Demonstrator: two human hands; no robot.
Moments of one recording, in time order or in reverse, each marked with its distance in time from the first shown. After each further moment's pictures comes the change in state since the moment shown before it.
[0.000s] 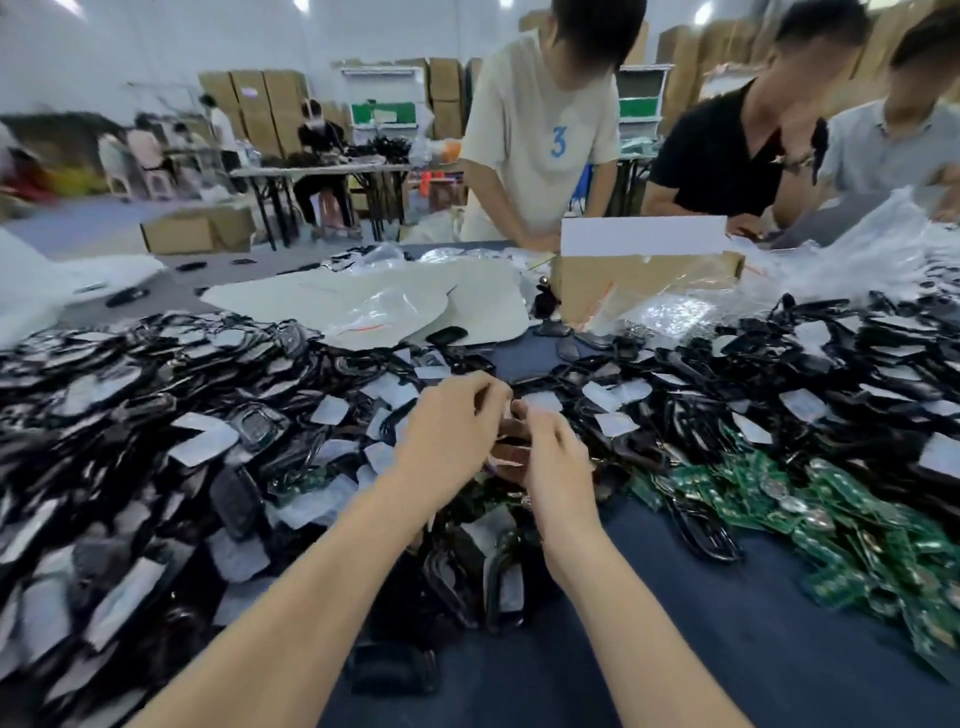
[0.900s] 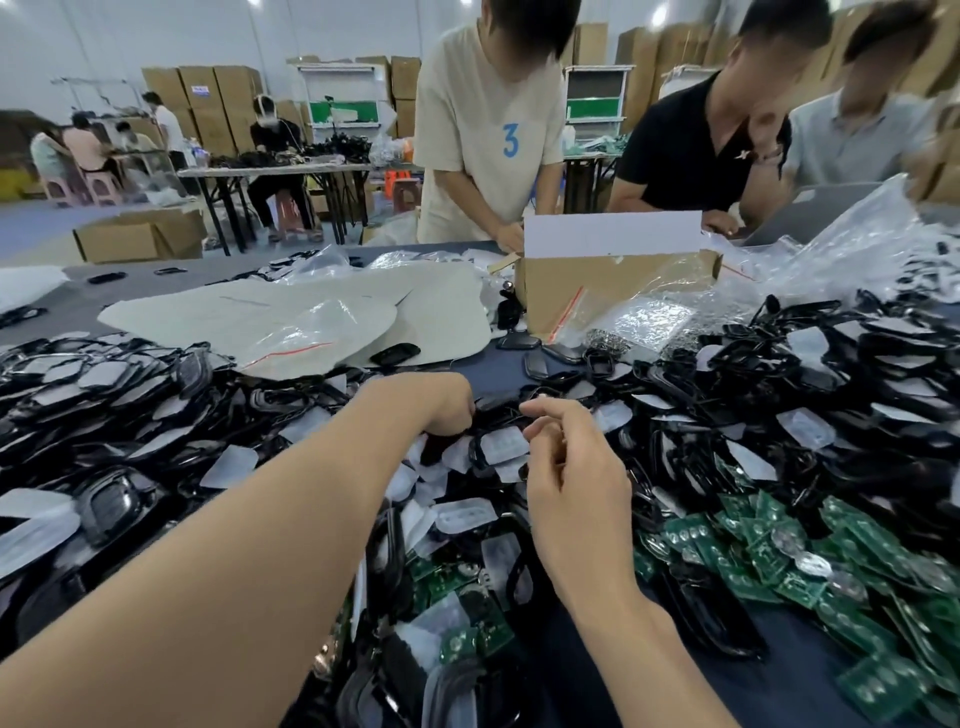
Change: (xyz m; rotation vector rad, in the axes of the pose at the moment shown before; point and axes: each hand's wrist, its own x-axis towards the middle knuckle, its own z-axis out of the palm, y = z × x) left_hand 0.149 -0.017 0.046 0.695 -0.721 -0.076; right_hand 0.045 0.001 -0.040 -0.677 0.156 -0.553
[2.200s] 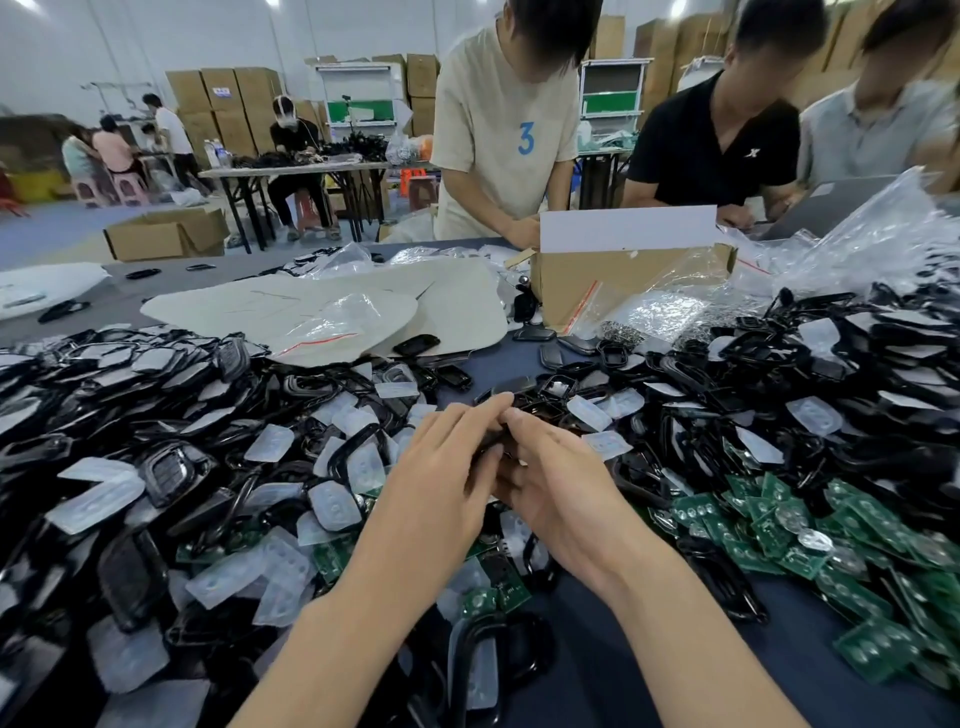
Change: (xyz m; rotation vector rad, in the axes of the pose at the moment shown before) left_hand -0.131 0.022 0.090 -0.536 0.990 0.364; right_hand 0.002 -0.024 0.001 1.115 -0.497 0.658
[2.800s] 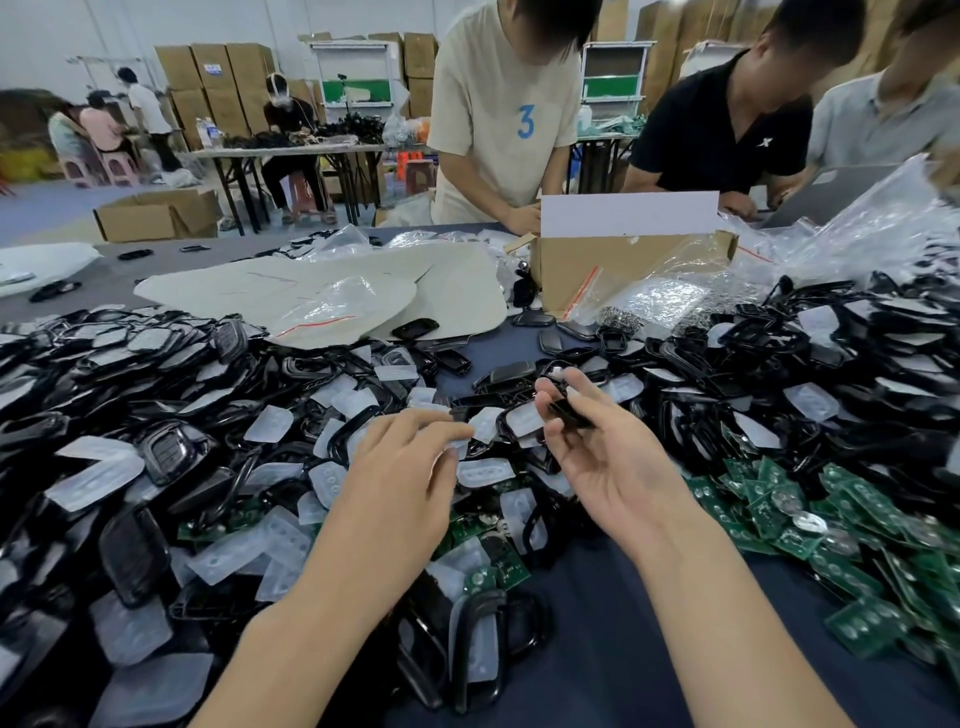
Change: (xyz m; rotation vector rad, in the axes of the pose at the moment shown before) left_hand -0.020 -0.017 -0.019 0.152 -0.101 -0.136; right_hand -0.001 -0.024 -0.023 0.309 0.258 -0.017
